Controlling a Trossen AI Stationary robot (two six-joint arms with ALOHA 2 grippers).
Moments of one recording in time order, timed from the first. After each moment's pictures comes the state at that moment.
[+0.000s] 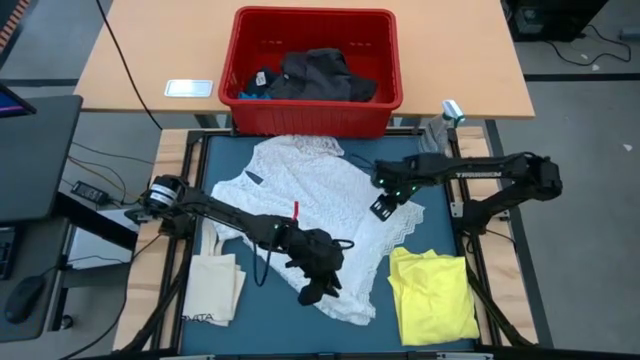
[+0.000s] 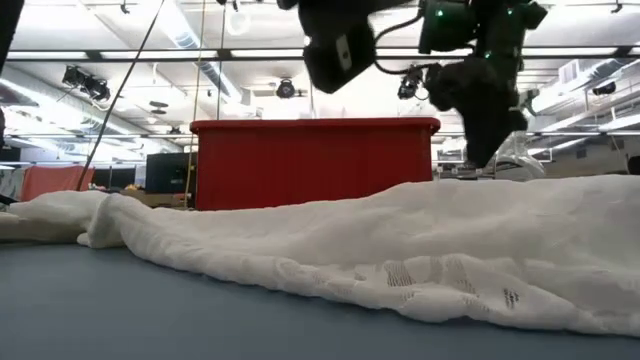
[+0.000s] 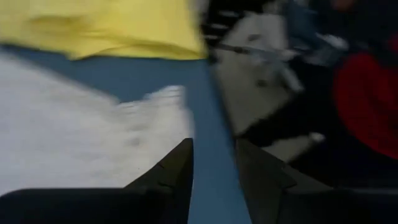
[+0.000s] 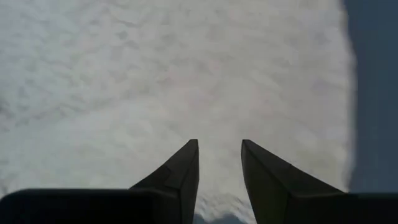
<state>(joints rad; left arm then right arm) -0.25 1.84 1.35 -0.11 0.34 -0.39 -0.19 1.39 0.99 -0.90 -0.04 0.60</state>
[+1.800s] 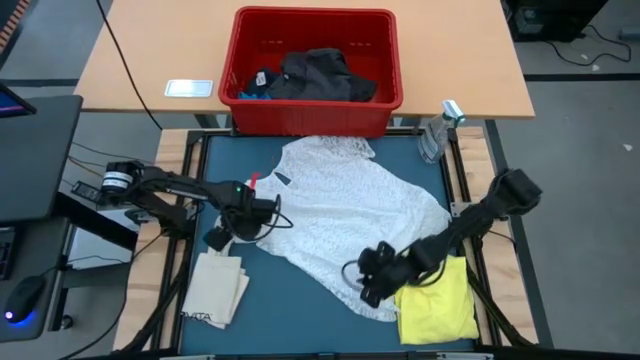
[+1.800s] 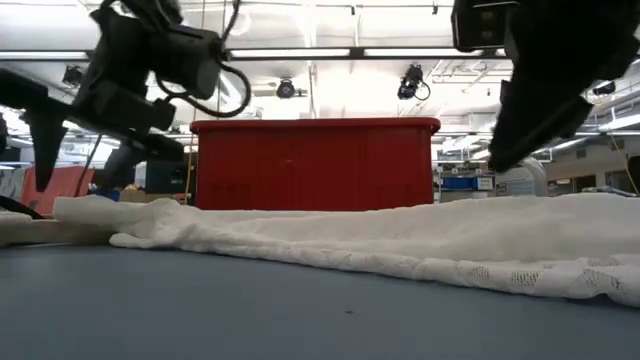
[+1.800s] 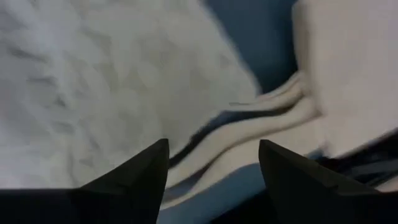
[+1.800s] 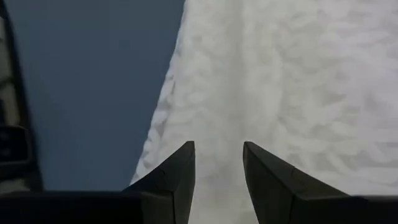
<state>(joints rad) 0.00 1.45 0.87 -1.17 0.04 0.60 0.56 1.68 1.02 -0.41 0.29 0.99</state>
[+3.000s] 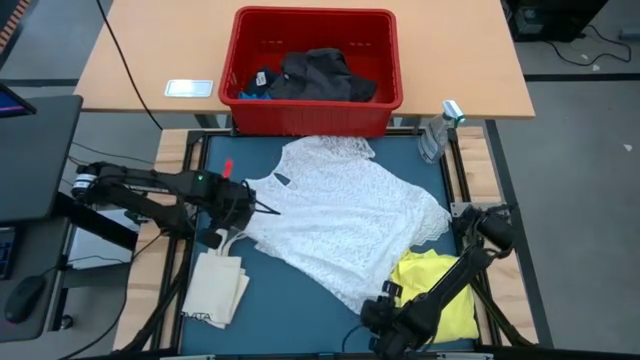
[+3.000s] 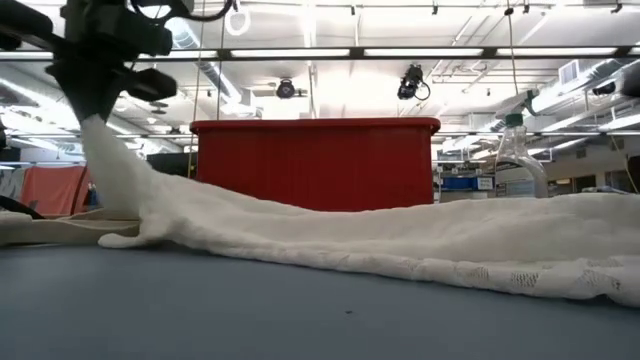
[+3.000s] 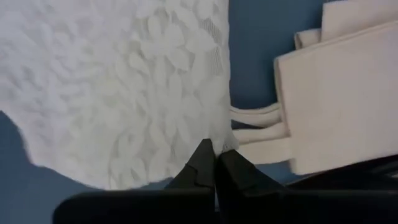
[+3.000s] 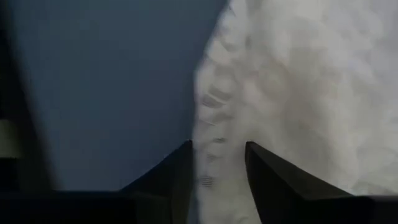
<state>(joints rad) -0.05 1.18 0.99 -1.29 0.02 0.33 0.82 2.06 1.42 -0.79 0.32 1.13</state>
